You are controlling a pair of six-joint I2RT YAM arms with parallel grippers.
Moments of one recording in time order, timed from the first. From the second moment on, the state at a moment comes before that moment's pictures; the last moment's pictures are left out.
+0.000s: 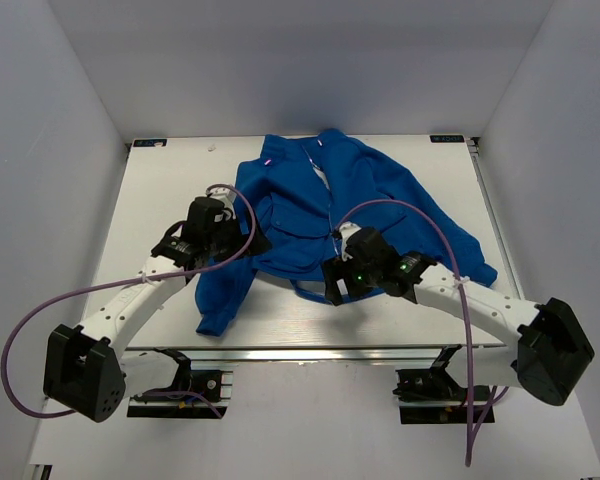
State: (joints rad) left arm -0.41 1.18 0.87 -0.38 0.15 -0.54; right arm 0.83 1.26 0.81 -0.46 -0.10 0.29
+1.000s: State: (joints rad) left arm -0.41 1.19 0.84 -0.36 0.16 -0.53; right arm 0.64 1.53 0.82 -0.39 0.09 0.29
